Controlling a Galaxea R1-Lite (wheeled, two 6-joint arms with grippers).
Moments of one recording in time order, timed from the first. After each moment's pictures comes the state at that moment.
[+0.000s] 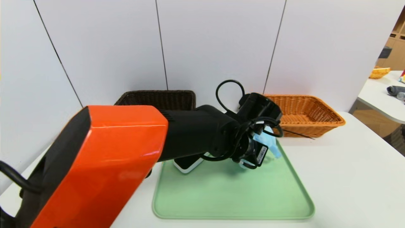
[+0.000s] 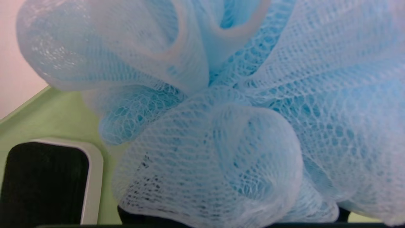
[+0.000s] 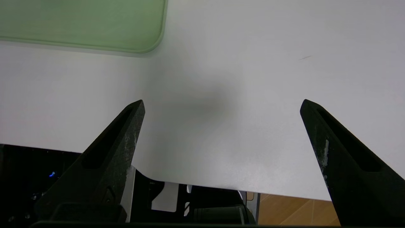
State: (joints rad) left arm -0.94 2.30 -1.97 0.39 0.26 -0.19; right arm 0.15 0.82 -0.92 0.88 -0.03 0.03
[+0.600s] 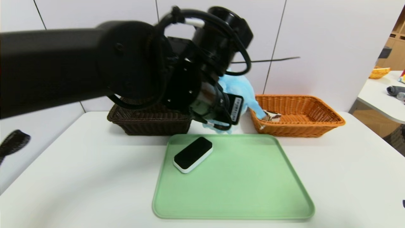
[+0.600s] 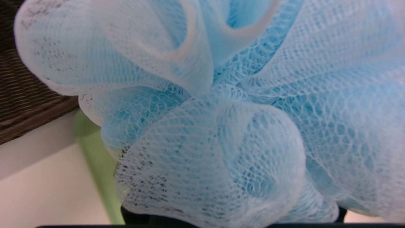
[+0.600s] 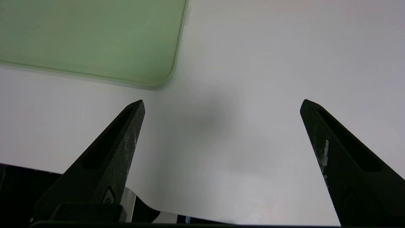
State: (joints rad) left arm -0.89 1.97 -1.97 0.60 0.32 -0.28; right arm 0.19 0.86 -0.91 0.72 -0.03 0.01
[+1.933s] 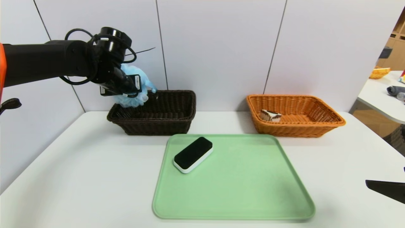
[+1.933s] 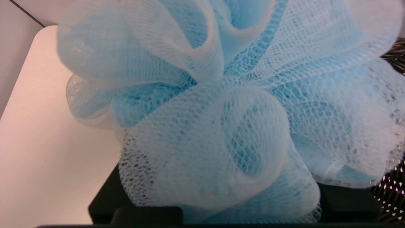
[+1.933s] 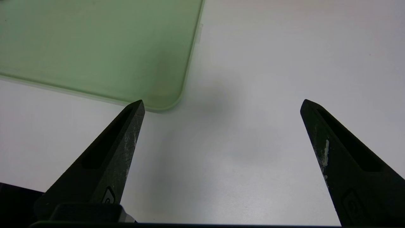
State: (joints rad) left arm -0.23 2.05 -1.93 0.48 0.32 -0.29; right arm 0.23 1.00 -0.90 0.59 -0.03 0.01
